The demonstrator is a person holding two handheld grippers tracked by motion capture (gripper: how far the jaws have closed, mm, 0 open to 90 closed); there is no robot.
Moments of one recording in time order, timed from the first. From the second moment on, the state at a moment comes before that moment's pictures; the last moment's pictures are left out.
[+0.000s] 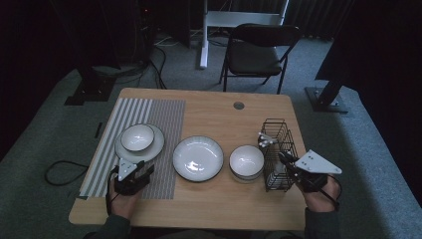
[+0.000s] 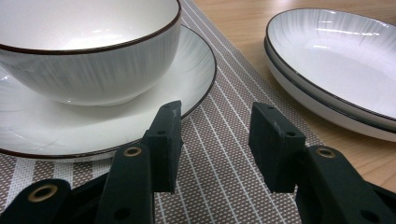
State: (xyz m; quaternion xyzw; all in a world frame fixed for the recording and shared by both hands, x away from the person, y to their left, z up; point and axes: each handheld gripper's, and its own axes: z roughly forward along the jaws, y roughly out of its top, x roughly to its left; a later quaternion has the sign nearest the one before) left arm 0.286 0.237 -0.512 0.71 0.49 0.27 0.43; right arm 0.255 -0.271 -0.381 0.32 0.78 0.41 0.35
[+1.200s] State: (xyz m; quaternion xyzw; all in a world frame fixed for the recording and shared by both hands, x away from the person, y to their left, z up) left arm 0.286 0.232 -0.518 0.73 0.48 0.25 0.42; right arm 0.262 -0.236 -0.335 0.25 0.79 0.44 0.34
